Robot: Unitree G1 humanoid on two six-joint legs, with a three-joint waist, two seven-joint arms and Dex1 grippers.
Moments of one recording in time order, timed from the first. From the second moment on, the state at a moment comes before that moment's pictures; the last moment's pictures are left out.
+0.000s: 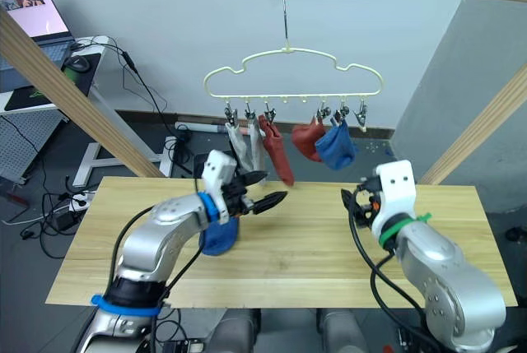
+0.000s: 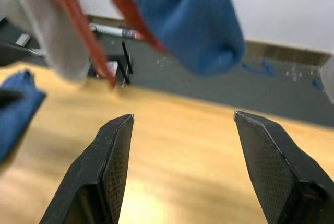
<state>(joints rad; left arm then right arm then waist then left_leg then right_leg) -0.28 0.36 -0.02 -0.17 -0.27 0.55 -0.73 -0.07 -0.23 -0.18 -0.91 0.37 1.25 0.18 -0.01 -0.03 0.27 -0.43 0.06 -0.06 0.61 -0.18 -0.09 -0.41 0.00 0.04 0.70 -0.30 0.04</state>
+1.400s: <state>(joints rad) 0.16 0.36 0.20 -0.35 -0.39 0.40 -0.58 0.45 -0.20 -0.12 -0.87 0.33 0.74 0.19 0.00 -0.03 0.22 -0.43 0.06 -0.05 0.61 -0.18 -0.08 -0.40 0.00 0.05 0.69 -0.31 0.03</state>
